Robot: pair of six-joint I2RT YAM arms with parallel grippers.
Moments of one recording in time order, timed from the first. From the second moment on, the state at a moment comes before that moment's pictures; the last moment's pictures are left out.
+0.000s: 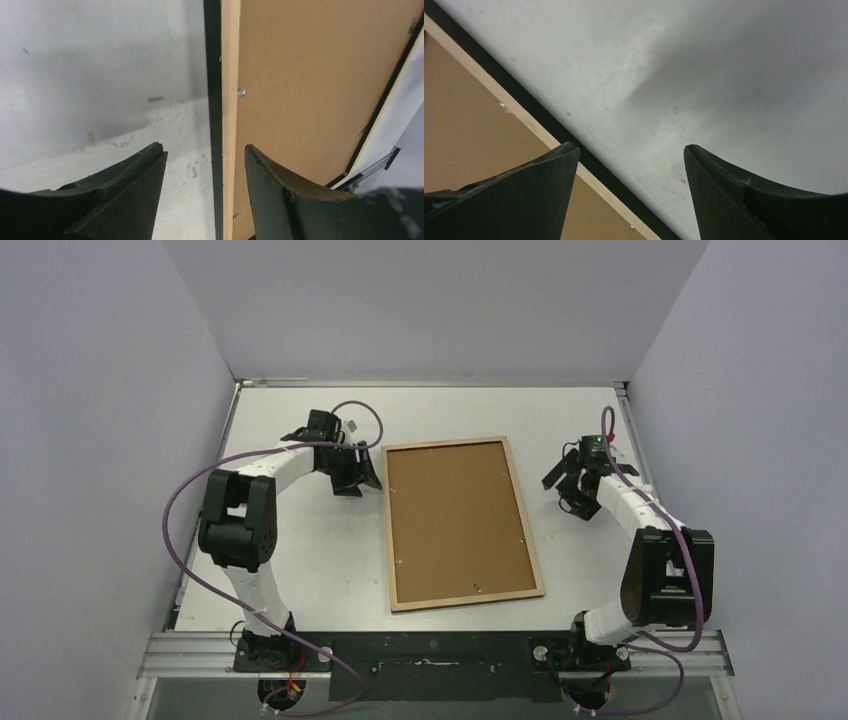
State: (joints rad) left arm -0.19 1.88 1.30 -0.50 0.42 -0.44; right arm -0.01 1.50 0.98 -0.49 0.08 0.72
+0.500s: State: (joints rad) left arm -0.30 1.76 1.09 -0.44 0.42 -0.55; right arm -0.05 1.37 0.72 -0.52 -0.23 0.72
